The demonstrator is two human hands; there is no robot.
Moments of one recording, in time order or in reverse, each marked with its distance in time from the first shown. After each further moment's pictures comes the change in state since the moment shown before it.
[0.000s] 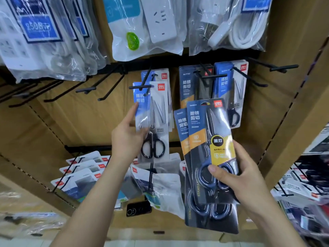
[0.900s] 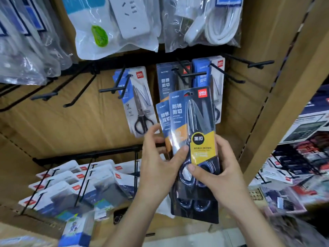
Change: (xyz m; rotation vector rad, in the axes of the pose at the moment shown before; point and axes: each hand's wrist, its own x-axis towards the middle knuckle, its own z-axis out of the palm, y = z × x) left_hand -0.083 0.031 0.061 -0.236 -0.301 0.024; right_hand 0.003 0.007 0.015 -0.019 0.141 -0.149
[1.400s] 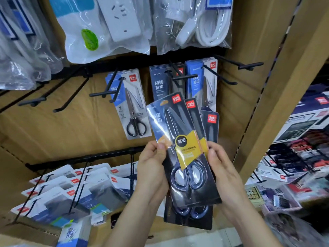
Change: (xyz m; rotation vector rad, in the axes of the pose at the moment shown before) left_hand 0.013 0.008 0.022 -0.833 0.081 -0.450; right_hand -0.001 0.000 -0.006 0.162 0.092 0.229
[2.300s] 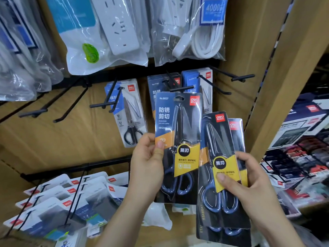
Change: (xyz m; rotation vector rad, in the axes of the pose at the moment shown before) left_hand -0.005 0.028 -0.002 0.512 -0.185 0.436; right_hand -0.010 -0.016 -0.047 -0.125 0.025 -0.154
